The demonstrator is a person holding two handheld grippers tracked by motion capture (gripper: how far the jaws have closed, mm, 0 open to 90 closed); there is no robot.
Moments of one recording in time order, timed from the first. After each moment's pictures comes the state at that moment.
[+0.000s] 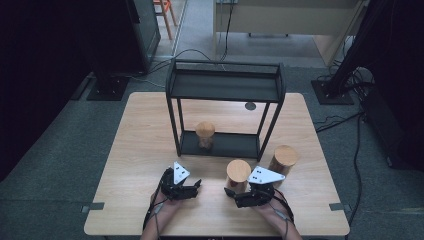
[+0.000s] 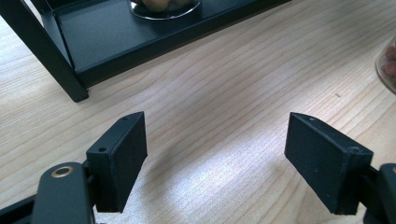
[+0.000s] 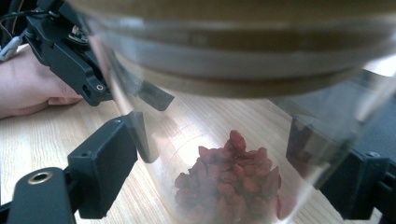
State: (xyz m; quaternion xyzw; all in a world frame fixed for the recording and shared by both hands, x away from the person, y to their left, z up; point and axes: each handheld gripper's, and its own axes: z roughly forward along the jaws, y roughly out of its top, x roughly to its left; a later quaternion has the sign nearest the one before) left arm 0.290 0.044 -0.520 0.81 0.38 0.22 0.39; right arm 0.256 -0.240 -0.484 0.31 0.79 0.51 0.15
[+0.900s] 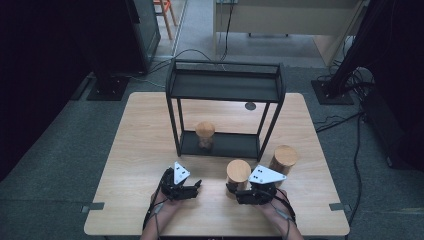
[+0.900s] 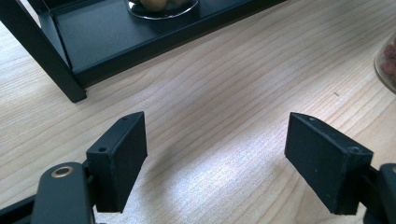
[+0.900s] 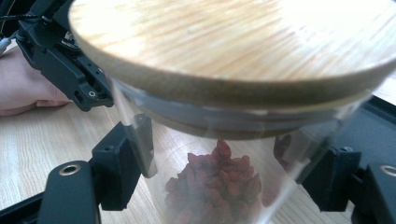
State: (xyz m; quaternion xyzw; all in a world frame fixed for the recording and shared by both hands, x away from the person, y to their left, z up) left arm 0.290 0.043 -0.520 0.82 0.37 0.22 0.38; right arm 0.252 -0.240 -0.472 0.31 0.79 0.50 0.19
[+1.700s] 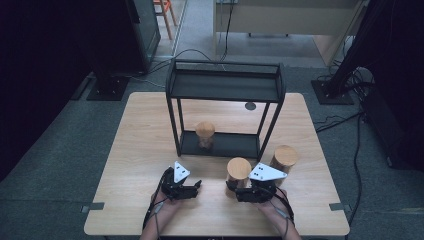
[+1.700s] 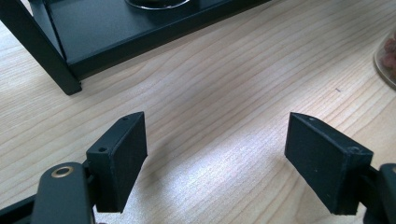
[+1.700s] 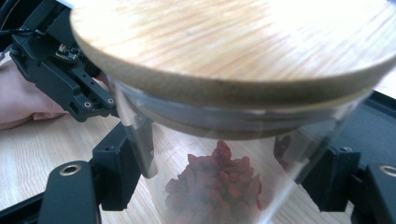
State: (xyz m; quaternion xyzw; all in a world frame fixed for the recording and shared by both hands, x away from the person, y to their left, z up) left arm 0.293 0.043 -0.520 0.82 0.38 0.20 0.38; right arm 0.256 -0.239 -0.469 0.33 0.78 0.50 0.18
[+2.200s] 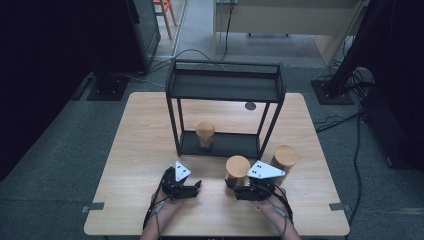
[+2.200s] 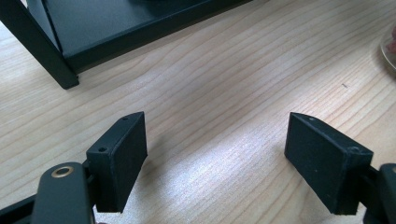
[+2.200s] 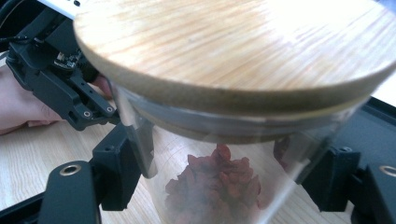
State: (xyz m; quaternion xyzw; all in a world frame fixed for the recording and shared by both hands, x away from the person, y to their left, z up) left arm 0.296 0.042 -0.521 0.82 0.39 0.19 0.37; right arm 0.259 -0.234 -0.462 0.34 0.78 0.49 0.18
